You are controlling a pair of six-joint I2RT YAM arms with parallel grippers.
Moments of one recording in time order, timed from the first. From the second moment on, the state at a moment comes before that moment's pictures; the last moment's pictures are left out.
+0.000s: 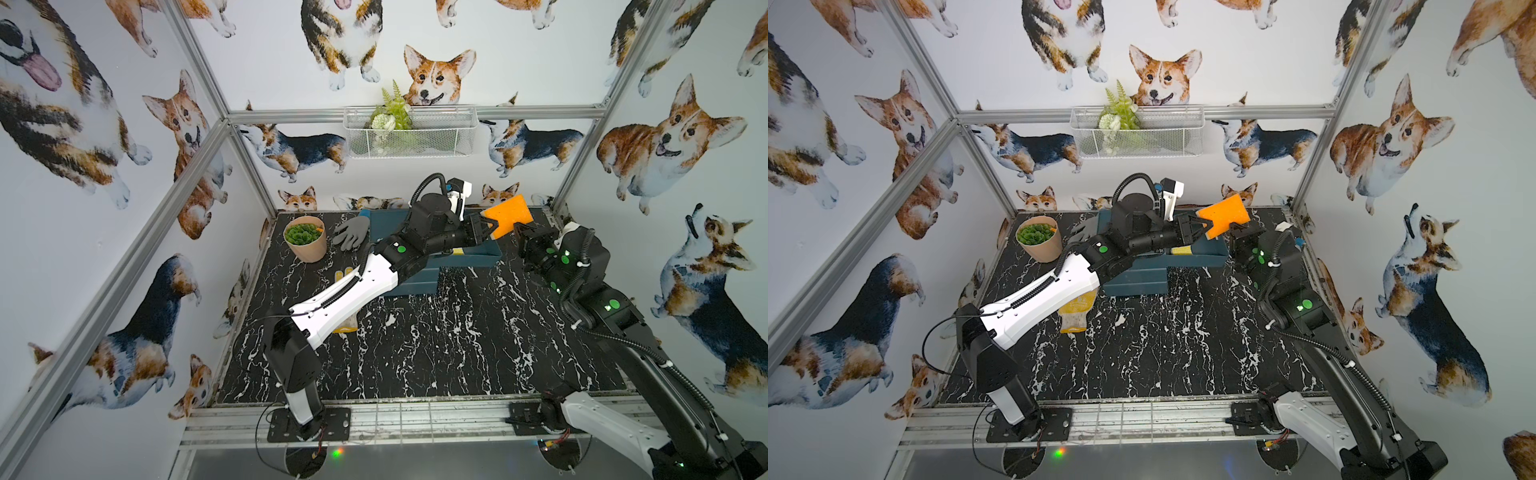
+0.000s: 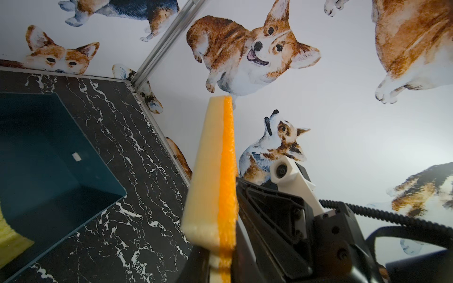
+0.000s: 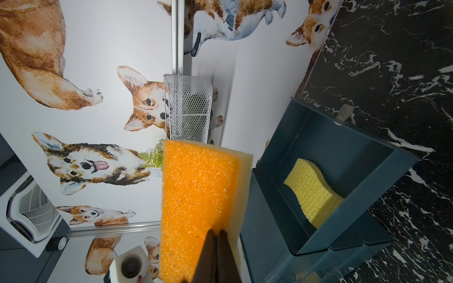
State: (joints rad) left arm -0.88 1.74 1.74 -0.14 0.31 -0.84; right arm 0.45 0.93 1.10 -0.33 0.18 1.51
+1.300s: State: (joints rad) left arm -1.02 1.81 1.45 -0.45 0.31 -0.81; right arm 0.07 0.92 1.38 -0.96 0.01 0.82
